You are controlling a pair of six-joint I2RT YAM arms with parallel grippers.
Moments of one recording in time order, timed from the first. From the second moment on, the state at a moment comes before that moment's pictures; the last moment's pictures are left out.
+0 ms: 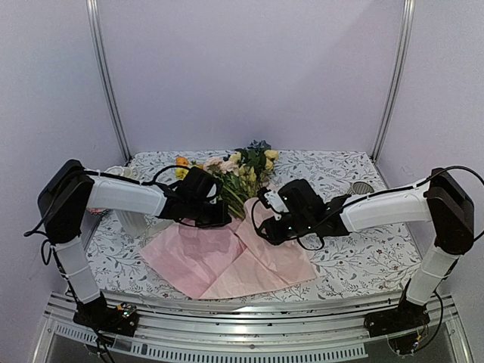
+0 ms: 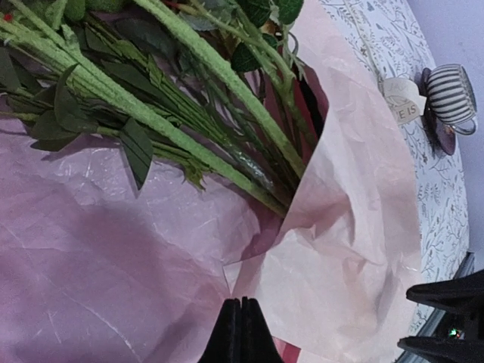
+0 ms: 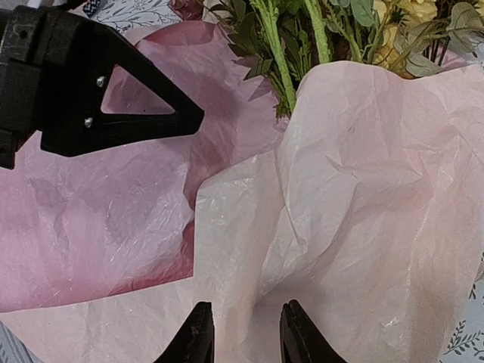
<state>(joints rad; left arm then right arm) -0.75 1.81 1.06 -0.07 0.10 -0.67 0.92 1.73 1.01 -0.03 -0.02 0.29</state>
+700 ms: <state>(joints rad) -0.74 1.82 0.96 -0.16 0.04 -0.77 0.91 1.76 1.01 -0.03 -0.06 0.30</state>
